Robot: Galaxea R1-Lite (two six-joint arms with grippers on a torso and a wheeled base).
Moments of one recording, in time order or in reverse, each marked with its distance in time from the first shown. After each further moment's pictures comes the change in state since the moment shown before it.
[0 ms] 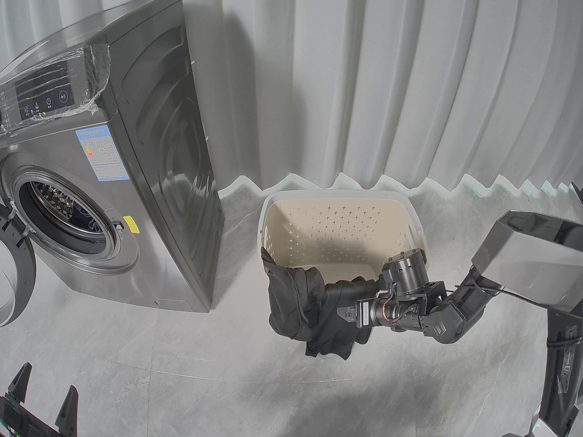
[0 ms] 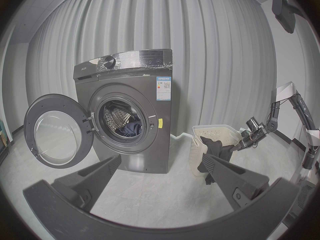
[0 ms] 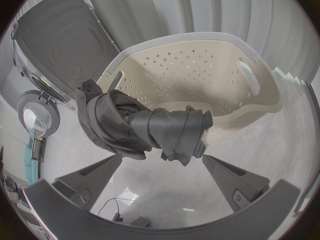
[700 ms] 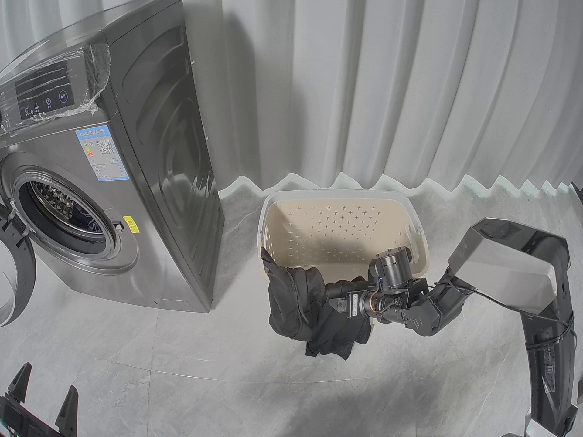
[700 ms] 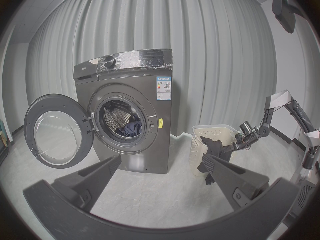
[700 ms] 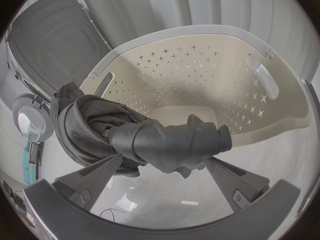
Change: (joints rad) left arm 0.000 0.000 0.000 0.001 0.001 0.001; right arm -0.024 0.150 -0.187 0.002 -0.002 -0.007
